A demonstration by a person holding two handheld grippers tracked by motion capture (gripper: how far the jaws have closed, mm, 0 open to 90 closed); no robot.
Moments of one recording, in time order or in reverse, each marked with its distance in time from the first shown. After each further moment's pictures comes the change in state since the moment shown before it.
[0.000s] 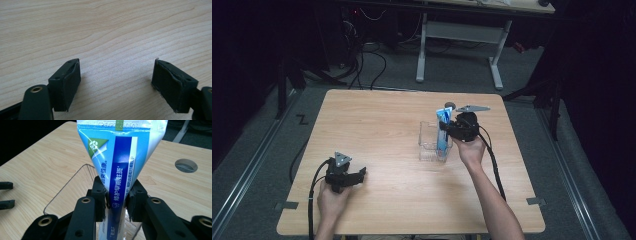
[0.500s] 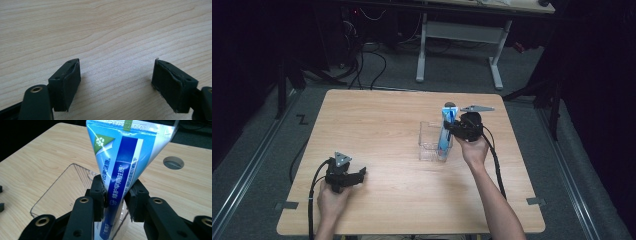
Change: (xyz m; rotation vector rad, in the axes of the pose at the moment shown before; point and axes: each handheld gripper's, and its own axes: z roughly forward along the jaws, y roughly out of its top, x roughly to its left) left arm 0.000 0.000 0.000 0.000 0.000 0.000; right arm -0.009 -0.003 -0.004 -0.008 -0.048 0.016
